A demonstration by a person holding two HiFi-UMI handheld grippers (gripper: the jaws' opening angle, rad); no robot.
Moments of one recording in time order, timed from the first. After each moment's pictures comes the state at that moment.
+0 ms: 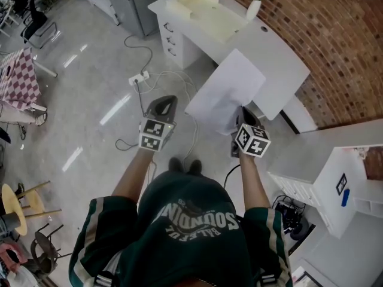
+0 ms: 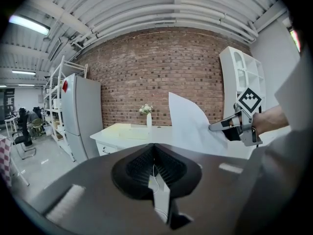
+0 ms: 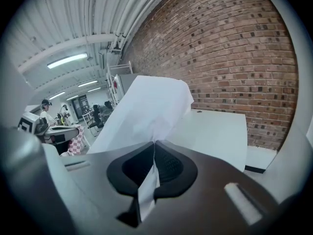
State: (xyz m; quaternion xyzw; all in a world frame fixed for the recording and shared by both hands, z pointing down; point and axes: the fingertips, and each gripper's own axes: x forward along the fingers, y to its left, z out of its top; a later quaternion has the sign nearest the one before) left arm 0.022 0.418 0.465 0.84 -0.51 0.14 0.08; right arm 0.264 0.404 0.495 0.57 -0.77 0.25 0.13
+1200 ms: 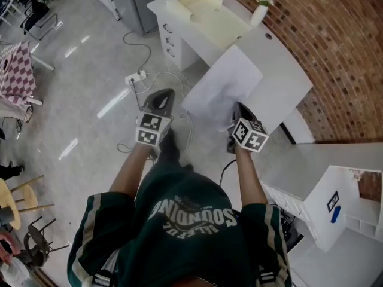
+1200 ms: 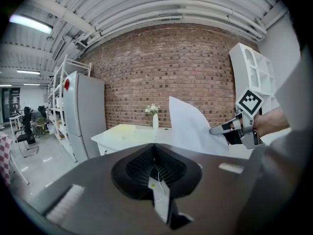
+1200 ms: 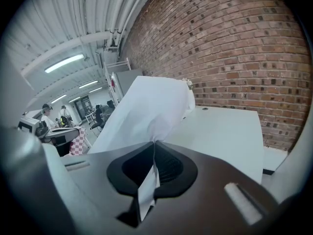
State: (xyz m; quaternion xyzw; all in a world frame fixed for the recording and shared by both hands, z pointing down) left arm 0.031 0.323 0.474 0.83 -0.54 0.14 0.09; right arm 0.270 0.301 0.513 0.54 -0.78 0.28 0.13
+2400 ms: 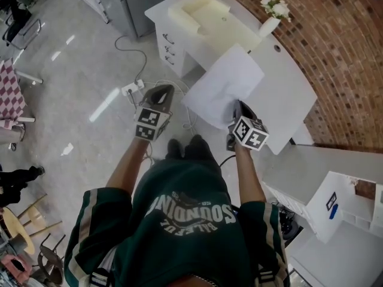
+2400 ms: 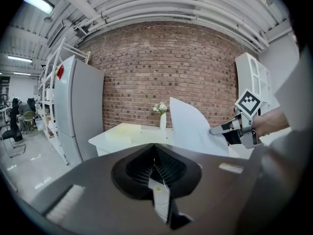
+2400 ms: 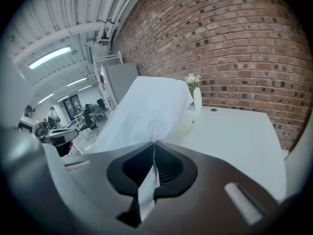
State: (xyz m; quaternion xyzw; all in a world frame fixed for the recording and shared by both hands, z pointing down) left arm -0.089 0.157 0.494 0.85 -0.49 0.13 0.11; right arm 0.159 0.158 0.523 0.58 -0.74 0.29 0.15
